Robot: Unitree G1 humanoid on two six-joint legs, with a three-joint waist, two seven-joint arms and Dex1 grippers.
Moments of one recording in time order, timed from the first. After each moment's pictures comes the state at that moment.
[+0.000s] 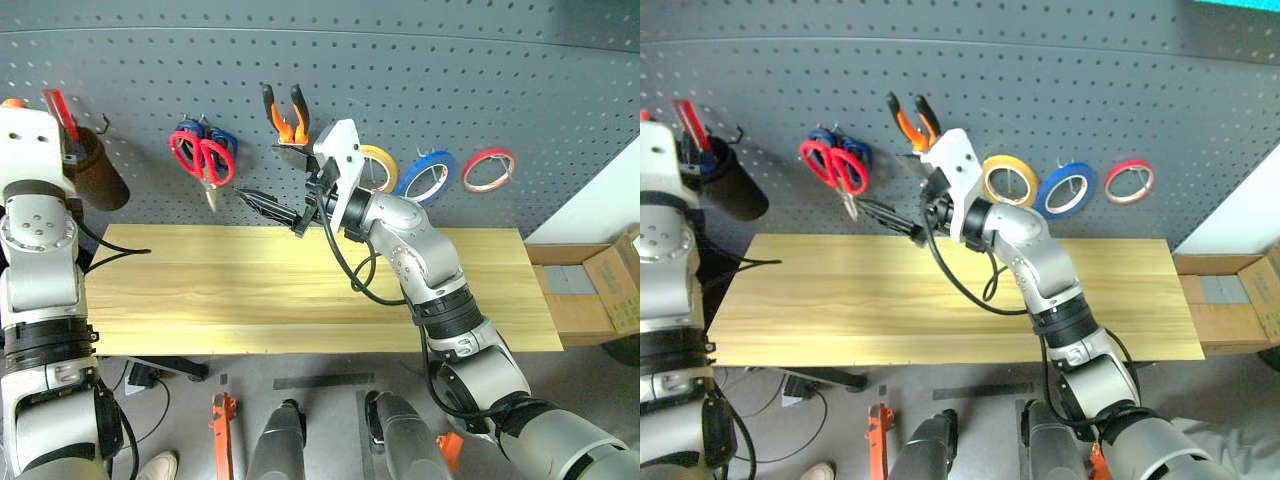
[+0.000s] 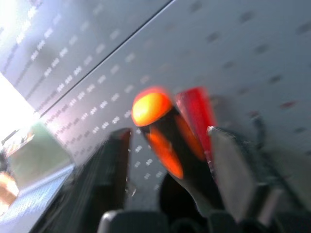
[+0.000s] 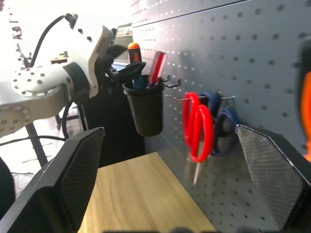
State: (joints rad) left arm -0.62 0.77 0.35 0.26 0.08 0.21 0.06; right arm -0.92 0.03 0.19 0.17 0.29 0.33 0.67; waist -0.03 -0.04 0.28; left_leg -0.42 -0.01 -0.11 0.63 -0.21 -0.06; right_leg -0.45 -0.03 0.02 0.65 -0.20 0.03
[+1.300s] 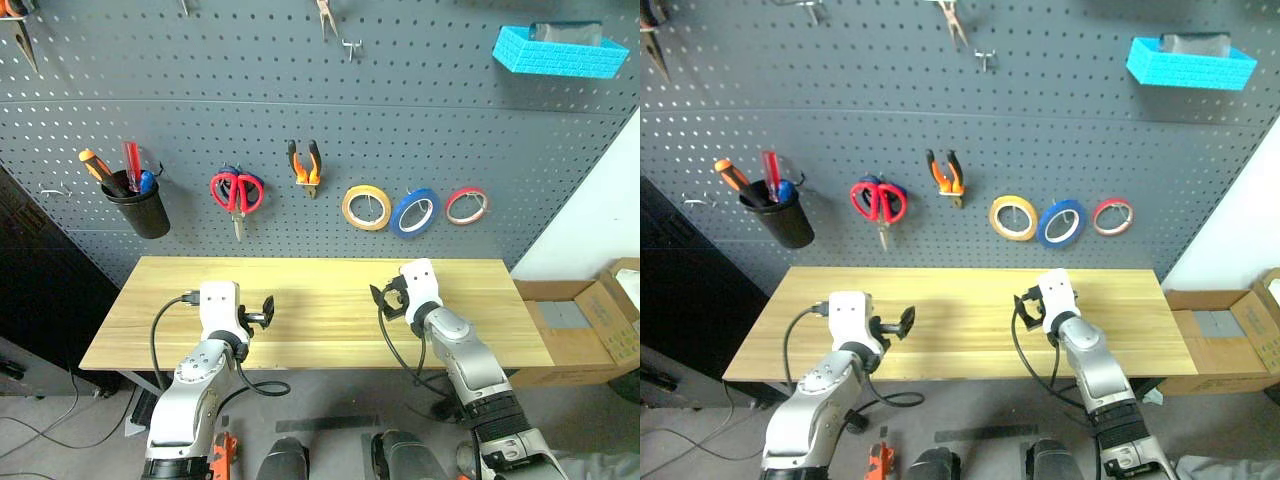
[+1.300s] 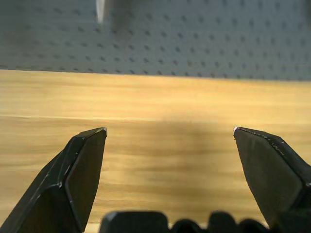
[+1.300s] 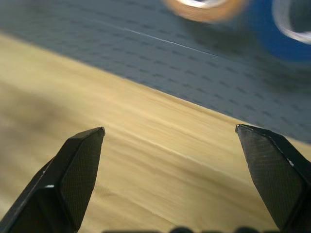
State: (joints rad) left arm -0.02 0.24 0.08 -0.18 -0.23 0.52 -0.09; right arm -0.30 -0.11 0.11 0.15 0.02 0.36 0.17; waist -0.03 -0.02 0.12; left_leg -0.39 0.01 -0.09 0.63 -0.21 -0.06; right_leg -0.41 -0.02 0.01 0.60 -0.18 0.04
